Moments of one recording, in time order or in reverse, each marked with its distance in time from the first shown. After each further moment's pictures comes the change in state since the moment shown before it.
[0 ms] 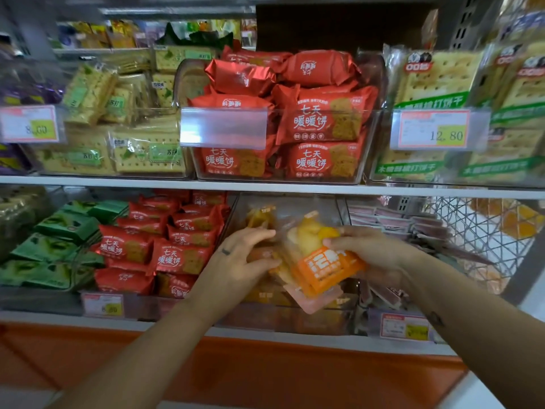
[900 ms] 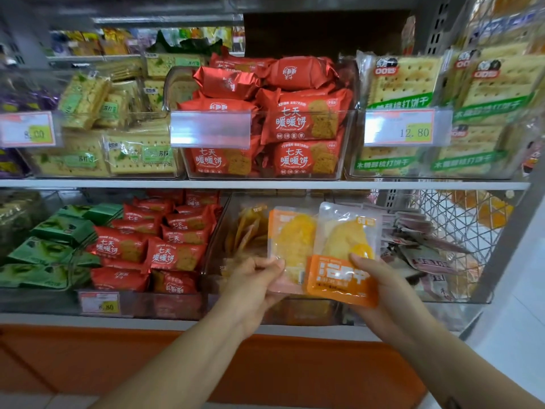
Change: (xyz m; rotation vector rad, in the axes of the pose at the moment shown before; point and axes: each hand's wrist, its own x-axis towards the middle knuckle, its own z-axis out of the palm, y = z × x) left_hand 0.037 0.080 -0.011 -1.489 0.074 -1.506; right_hand -0.062 0.052 0.009 0.633 0.118 -0.222
